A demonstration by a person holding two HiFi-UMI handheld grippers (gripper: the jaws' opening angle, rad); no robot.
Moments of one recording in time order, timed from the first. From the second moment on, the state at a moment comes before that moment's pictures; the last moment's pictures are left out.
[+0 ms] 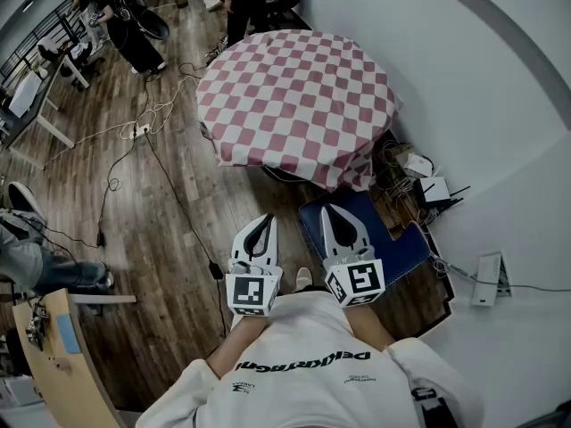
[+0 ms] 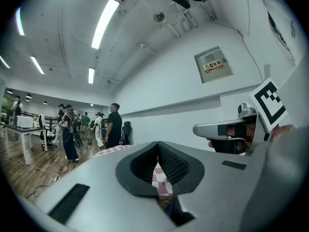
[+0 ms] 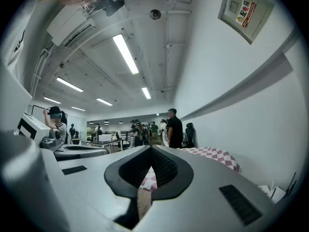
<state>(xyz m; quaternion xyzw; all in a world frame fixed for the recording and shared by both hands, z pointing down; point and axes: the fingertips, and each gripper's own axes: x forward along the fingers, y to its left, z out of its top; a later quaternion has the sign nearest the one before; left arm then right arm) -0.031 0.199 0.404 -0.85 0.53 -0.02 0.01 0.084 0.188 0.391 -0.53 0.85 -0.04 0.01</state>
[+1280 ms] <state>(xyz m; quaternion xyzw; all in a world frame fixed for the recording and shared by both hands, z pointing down) -0.034 -0.004 0.310 -0.87 0.49 -0.09 -0.02 0.073 -0.019 0.303 -0.53 0.84 -0.13 0.01</state>
